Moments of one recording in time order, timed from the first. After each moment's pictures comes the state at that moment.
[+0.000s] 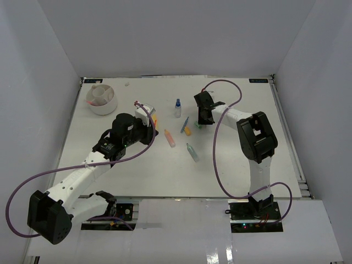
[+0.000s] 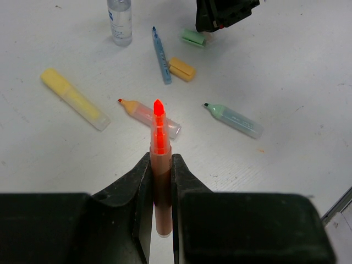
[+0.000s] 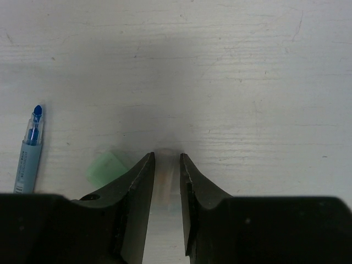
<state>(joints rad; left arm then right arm) -0.52 1.05 0.78 -0.15 0.20 -0.07 0.51 2.05 1.43 -0.39 0.29 0.41</state>
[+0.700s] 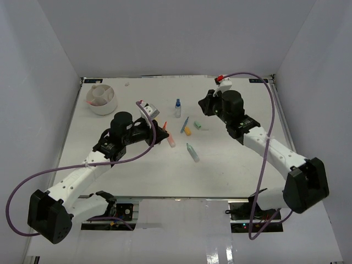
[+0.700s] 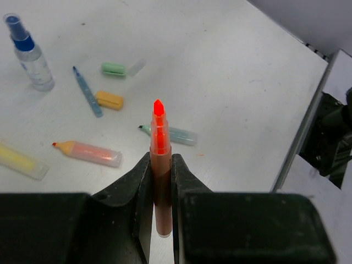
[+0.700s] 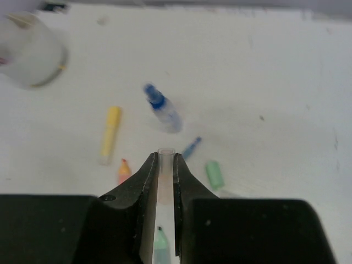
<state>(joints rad) -0.52 1.05 0.77 -0.03 0.49 -0.08 0.53 1.44 1.06 -0.01 0.08 0.29</state>
